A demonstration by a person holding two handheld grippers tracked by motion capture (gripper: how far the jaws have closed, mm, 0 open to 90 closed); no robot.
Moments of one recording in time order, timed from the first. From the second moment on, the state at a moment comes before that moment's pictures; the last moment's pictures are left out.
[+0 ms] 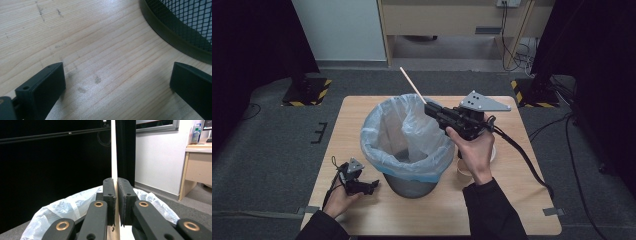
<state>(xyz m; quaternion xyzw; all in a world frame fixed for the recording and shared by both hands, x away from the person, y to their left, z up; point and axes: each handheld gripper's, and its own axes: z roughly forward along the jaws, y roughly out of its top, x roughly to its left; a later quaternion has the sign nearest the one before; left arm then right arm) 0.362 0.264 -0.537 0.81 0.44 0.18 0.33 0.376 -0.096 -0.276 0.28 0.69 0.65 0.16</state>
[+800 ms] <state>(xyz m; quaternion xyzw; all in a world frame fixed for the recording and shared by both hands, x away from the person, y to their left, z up) 0.362 0.264 -0.537 0.81 0.44 0.18 0.33 0.377 -0.097 -0.264 0.28 0.69 0.65 0.18</state>
